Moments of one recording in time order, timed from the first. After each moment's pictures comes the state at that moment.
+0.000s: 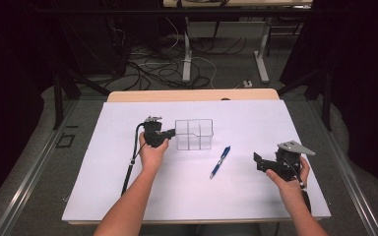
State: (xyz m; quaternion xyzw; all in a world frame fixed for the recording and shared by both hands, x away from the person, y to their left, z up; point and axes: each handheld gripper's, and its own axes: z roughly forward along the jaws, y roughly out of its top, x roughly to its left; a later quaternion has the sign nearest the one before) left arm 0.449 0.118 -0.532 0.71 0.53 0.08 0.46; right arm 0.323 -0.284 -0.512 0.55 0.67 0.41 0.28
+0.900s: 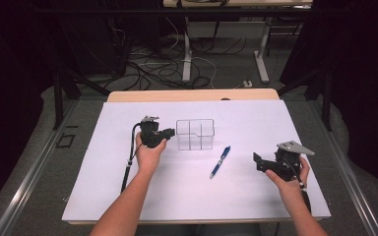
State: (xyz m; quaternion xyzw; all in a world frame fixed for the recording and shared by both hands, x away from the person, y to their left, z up) left arm 0.441 0.126 -0.523 0.71 0.53 0.09 0.46; right arm 0.323 -0.283 -0.512 0.55 0.67 0.41 0.28
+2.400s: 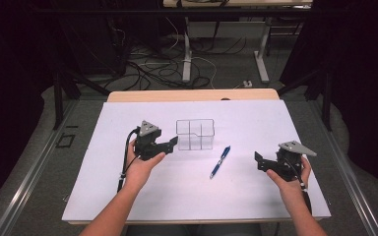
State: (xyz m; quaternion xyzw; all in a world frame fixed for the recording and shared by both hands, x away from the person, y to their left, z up) left arm 0.380 0.124 -0.486 0.75 0.43 0.19 0.46; right arm 0.321 -0.284 -0.509 0.55 0.66 0.41 0.29
